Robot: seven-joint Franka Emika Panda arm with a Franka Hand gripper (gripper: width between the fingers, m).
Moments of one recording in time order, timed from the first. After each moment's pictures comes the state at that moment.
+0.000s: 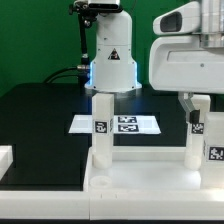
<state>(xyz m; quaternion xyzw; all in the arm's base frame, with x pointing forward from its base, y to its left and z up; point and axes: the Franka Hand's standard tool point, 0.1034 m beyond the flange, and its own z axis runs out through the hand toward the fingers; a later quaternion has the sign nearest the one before) 0.643 0.114 0.118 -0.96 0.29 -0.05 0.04</state>
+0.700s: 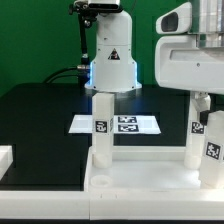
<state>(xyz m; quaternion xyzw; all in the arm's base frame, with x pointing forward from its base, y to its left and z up) 0.643 0.109 0.118 -0.88 0.47 -0.04 0.04</state>
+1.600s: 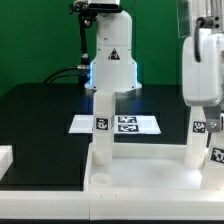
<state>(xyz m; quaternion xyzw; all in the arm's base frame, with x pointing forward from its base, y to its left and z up) 0.639 0.110 0.116 -0.50 0.86 0.01 0.10</state>
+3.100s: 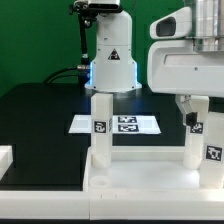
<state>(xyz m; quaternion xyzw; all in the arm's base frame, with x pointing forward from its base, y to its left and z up) 0.639 0.108 0.113 -0.93 0.37 -0.05 0.05</state>
